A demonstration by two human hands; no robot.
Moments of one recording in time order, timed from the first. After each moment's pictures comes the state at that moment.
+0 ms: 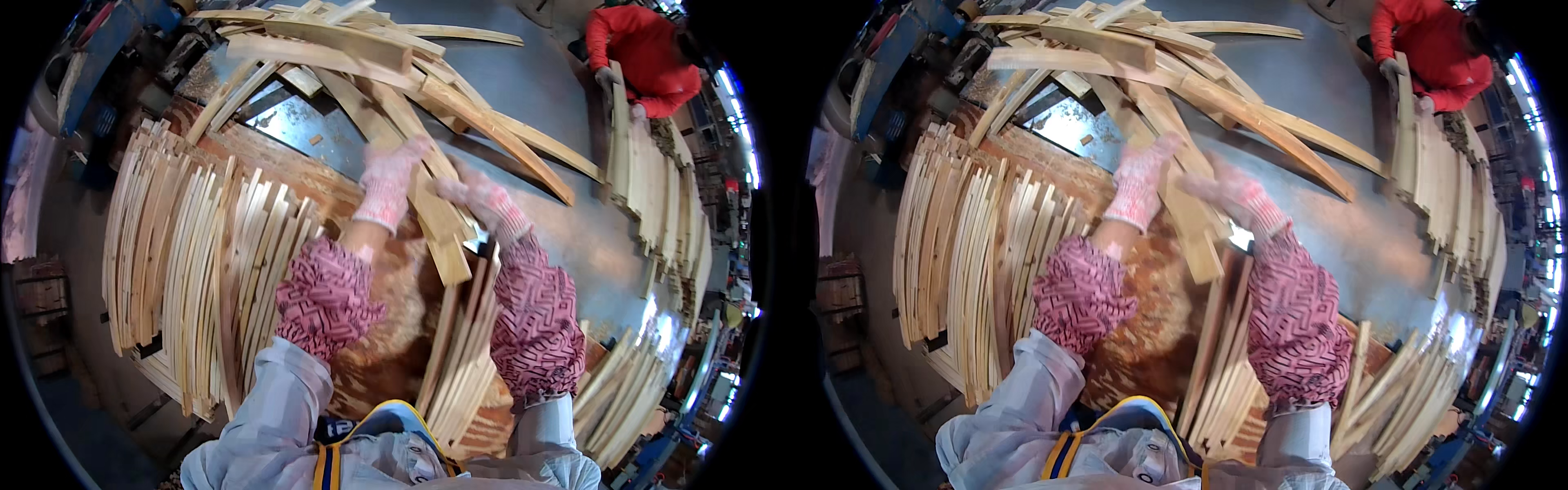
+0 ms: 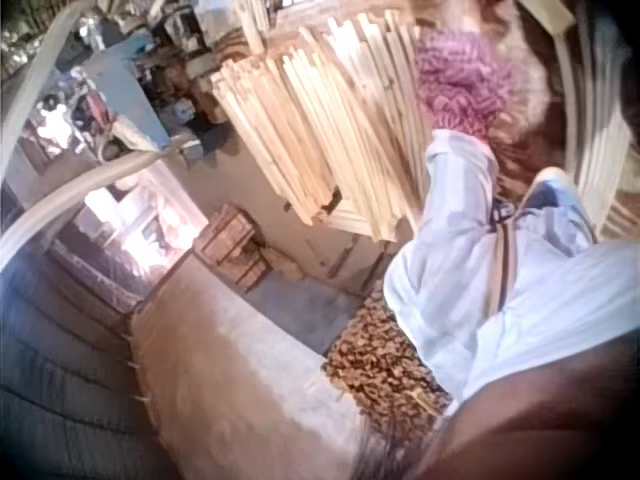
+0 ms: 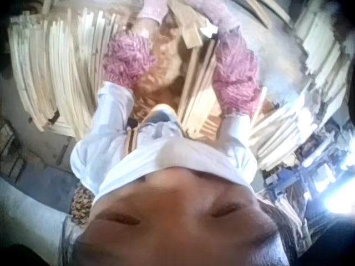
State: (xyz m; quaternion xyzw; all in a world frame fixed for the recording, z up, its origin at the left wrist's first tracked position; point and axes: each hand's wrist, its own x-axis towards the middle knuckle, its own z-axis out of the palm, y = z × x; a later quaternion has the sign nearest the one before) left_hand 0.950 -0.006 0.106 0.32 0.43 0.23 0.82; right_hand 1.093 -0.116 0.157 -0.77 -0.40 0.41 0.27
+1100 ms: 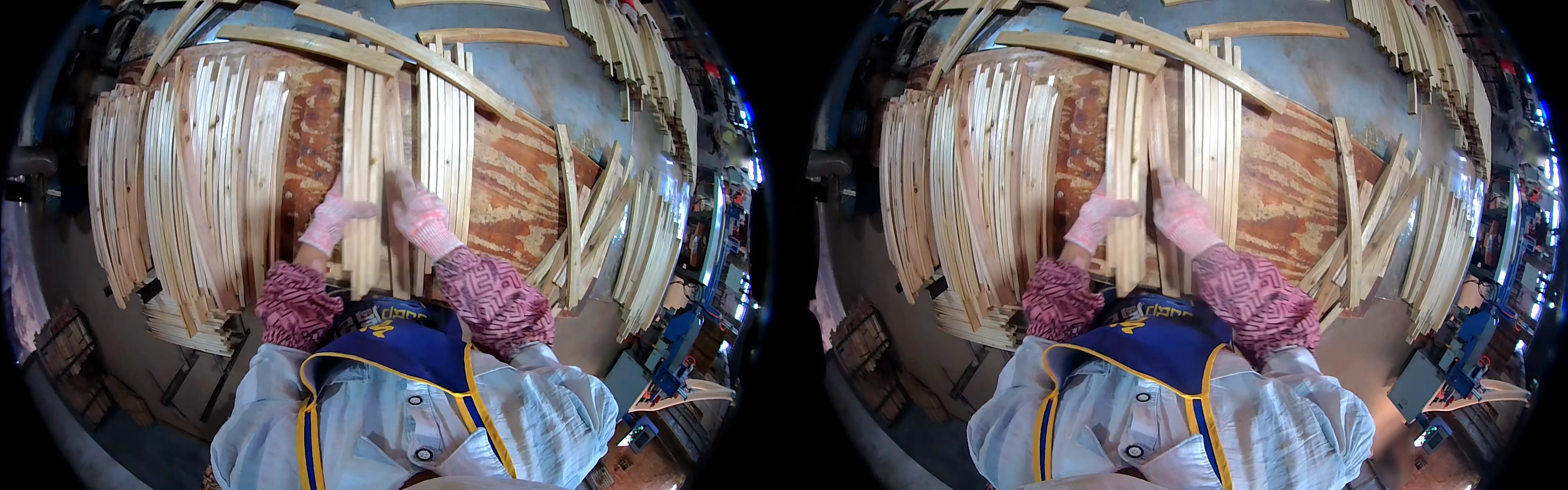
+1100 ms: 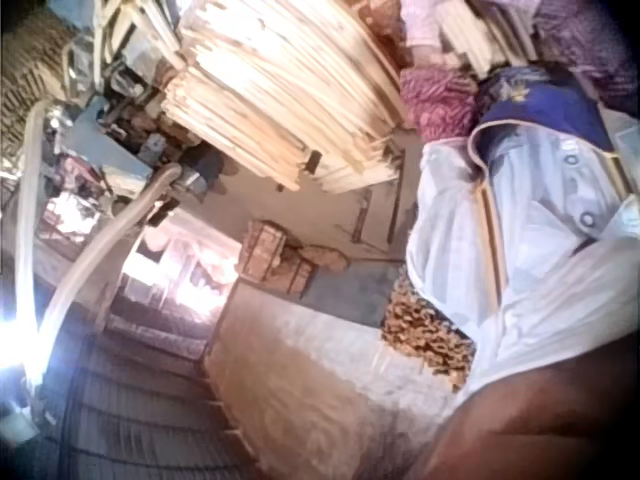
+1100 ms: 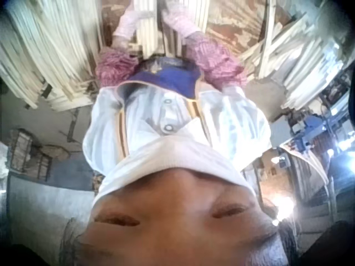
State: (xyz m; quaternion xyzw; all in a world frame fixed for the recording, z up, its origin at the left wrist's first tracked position) left_hand 0.697 -0.239 0.063 0.40 0.38 -0.03 0.83; right_hand 0.813 -0.368 0.120 -0.86 -0.35 0.37 0.02
